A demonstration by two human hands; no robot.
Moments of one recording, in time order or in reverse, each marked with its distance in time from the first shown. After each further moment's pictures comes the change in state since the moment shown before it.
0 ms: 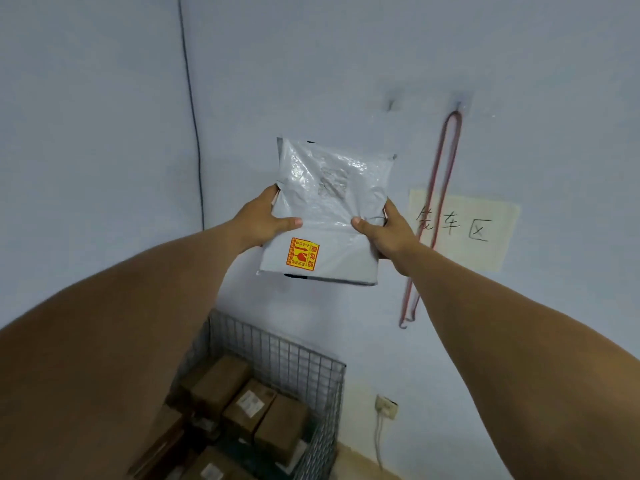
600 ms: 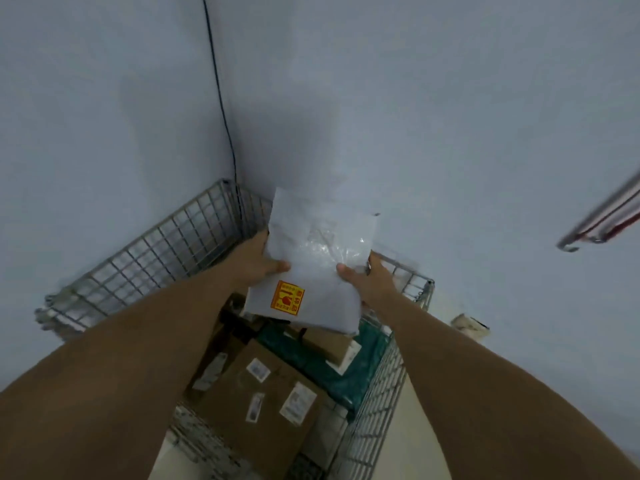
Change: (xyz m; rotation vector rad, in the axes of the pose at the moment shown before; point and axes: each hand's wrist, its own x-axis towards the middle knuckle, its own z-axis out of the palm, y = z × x) left_hand 0.042 -0.505 0.085 -0.035 -0.279 -0.548; right_hand 0.066 0.431 0.288 -0.009 -0.175 0.618
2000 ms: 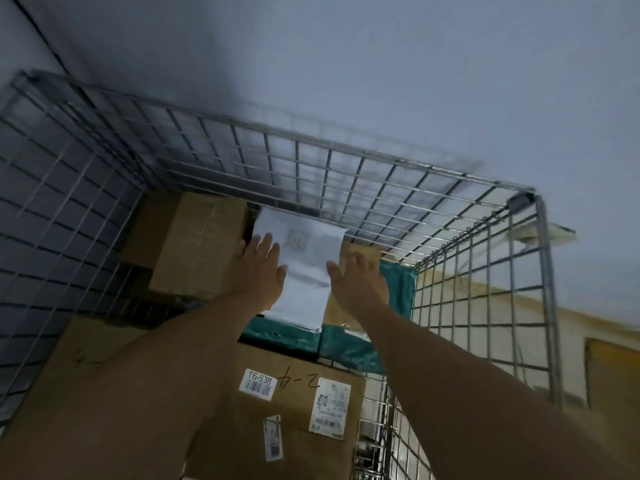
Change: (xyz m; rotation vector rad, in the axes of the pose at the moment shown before) left_hand 0.255 -0.246 0.140 1.019 -0.295 0.122; right_hand 0.208 0.234 0.110 -0.799 0.099 0.340
